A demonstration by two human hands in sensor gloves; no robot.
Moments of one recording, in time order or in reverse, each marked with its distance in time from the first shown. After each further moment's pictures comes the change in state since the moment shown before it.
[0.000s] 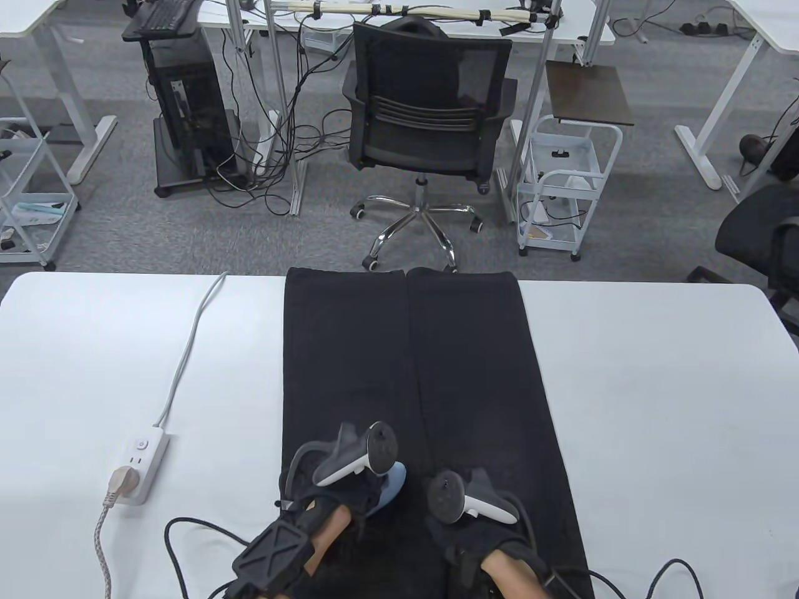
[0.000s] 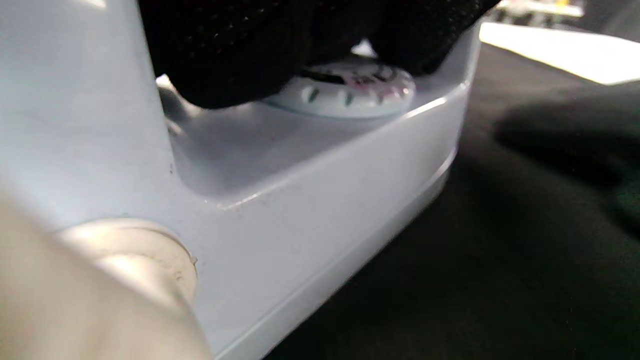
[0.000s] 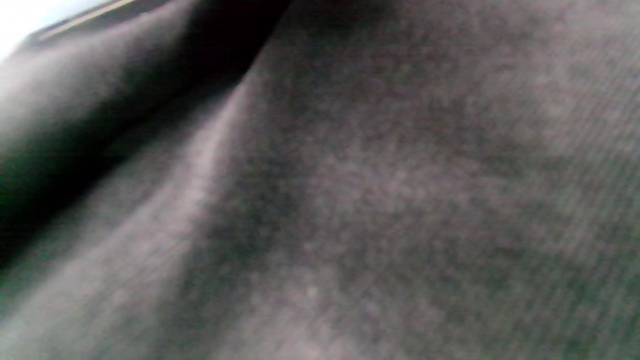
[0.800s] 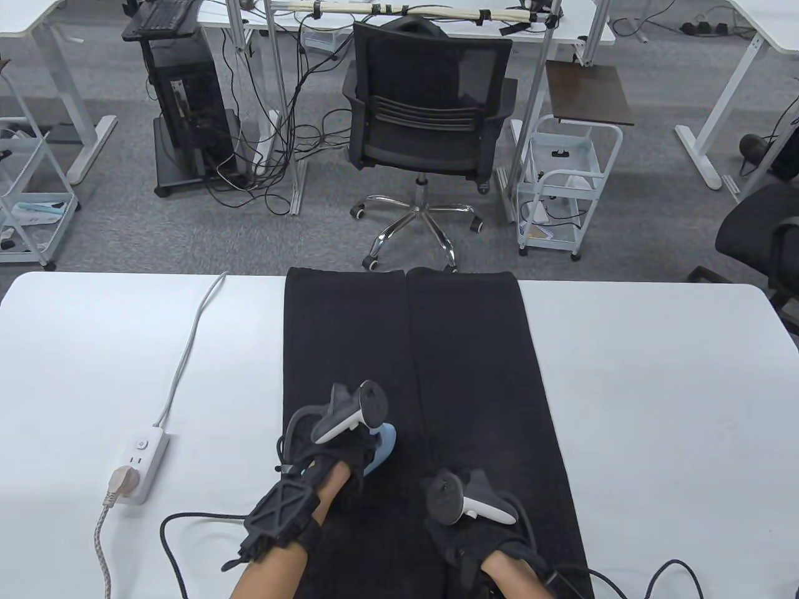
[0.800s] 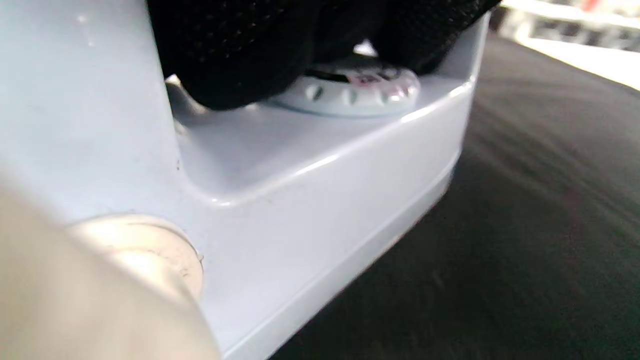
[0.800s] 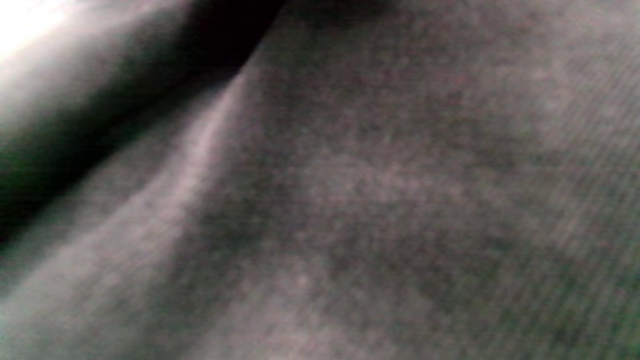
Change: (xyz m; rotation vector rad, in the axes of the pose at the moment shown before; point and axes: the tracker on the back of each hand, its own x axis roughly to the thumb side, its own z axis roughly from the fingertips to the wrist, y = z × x) left_hand -0.041 0.037 -0.080 0.017 0.187 0.081; right_hand 0.001 0.001 -0.001 0.005 -0.005 0.019
